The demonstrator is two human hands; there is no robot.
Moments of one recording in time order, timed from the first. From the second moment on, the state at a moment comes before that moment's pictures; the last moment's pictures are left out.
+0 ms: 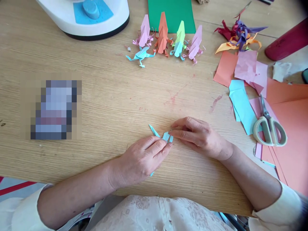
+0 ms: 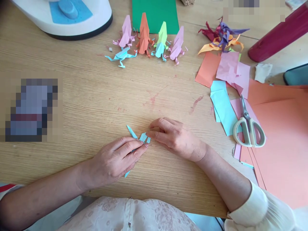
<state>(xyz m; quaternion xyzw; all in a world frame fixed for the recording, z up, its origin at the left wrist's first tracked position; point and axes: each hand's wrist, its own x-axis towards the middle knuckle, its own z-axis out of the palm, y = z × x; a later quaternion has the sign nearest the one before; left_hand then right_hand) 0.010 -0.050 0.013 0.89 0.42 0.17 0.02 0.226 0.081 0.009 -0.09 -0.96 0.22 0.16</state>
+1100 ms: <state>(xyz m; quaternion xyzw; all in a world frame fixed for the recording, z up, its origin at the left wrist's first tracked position) 0.015 -0.033 0.028 0.77 0.56 0.19 0.25 0.222 0.077 0.024 -0.07 -0.94 0.31 0.14</state>
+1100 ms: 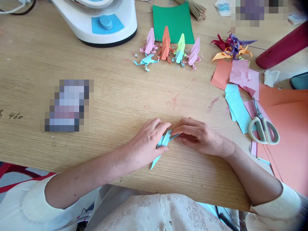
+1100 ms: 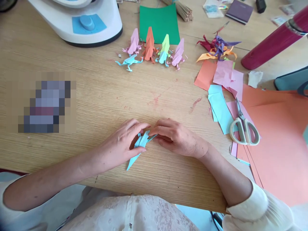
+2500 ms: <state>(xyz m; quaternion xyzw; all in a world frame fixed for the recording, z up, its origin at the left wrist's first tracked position) 0.013 -0.008 0.048 0.68 0.46 0.22 0.53 0.233 0.035 0.034 -0.14 -0.94 0.16 0.28</state>
